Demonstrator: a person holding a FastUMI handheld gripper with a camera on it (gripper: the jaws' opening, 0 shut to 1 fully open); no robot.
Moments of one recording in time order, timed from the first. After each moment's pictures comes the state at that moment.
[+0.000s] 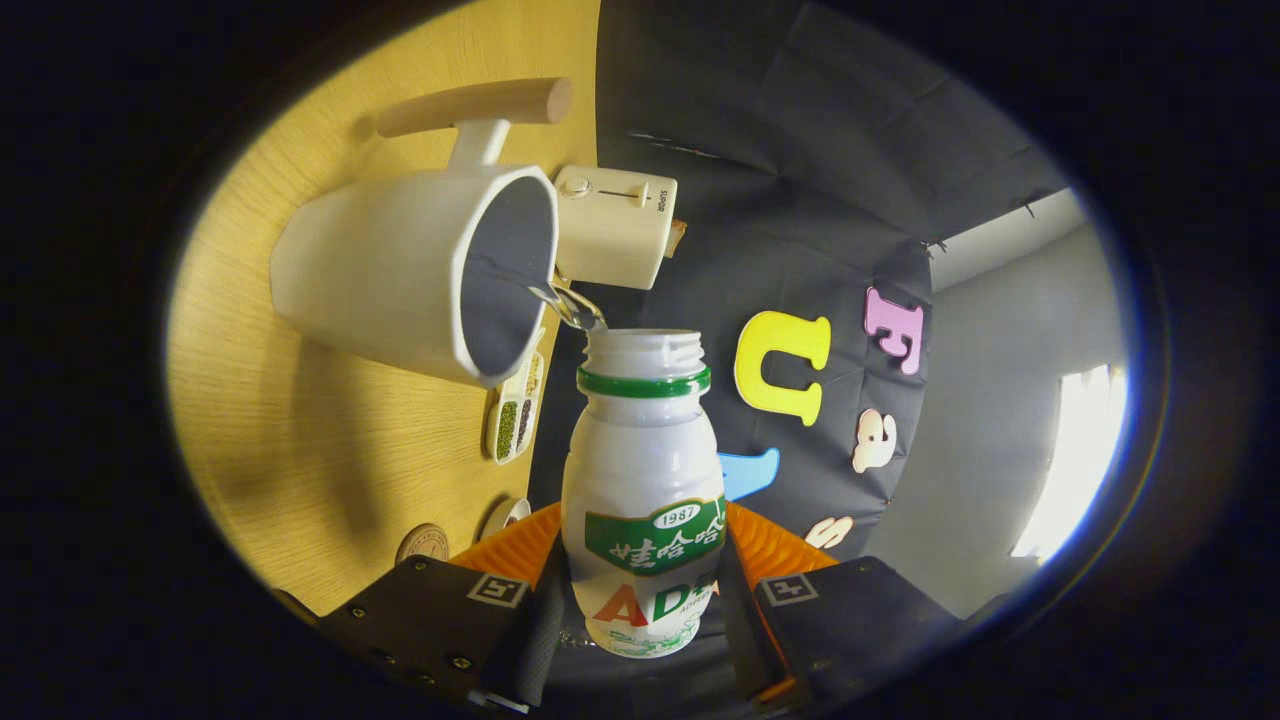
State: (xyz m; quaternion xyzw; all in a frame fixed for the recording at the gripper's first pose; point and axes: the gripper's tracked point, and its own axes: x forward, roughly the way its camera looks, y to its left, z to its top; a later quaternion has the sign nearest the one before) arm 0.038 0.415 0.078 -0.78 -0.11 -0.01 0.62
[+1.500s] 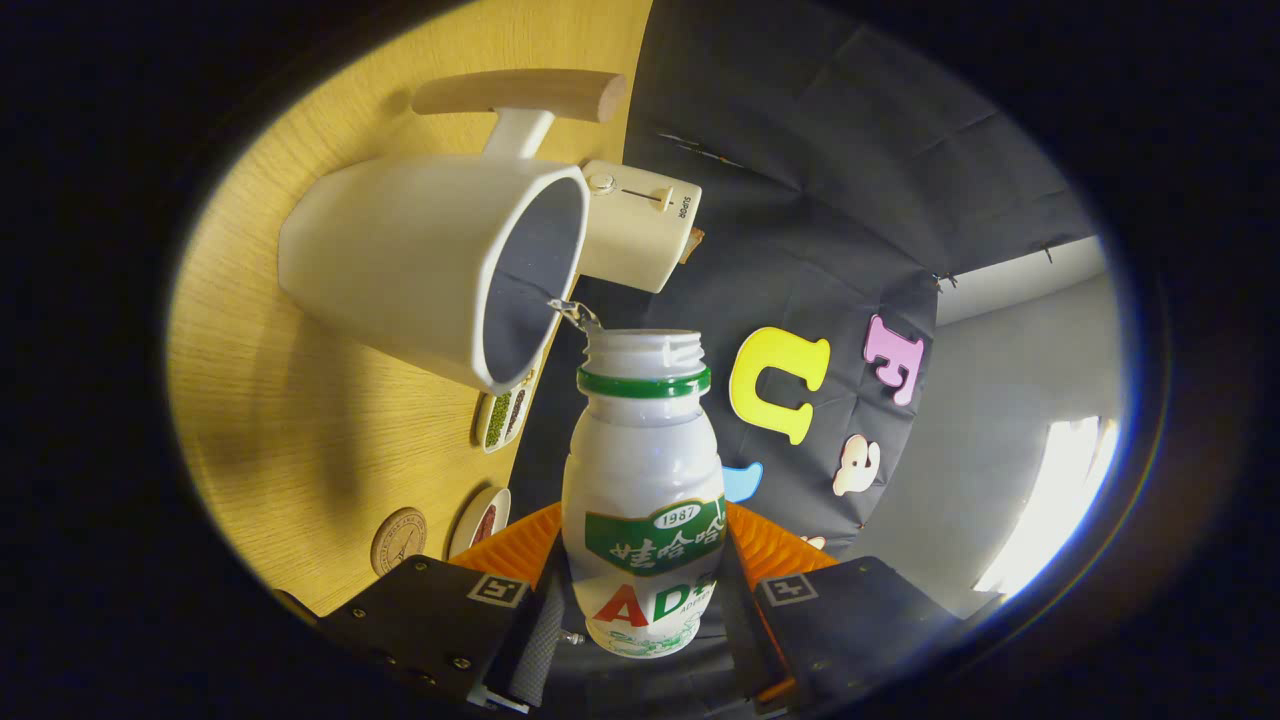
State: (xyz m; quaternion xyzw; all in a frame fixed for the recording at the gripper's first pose) arm 0.030 0.423 0.085 -0.81 -0.12 -0.03 0.57
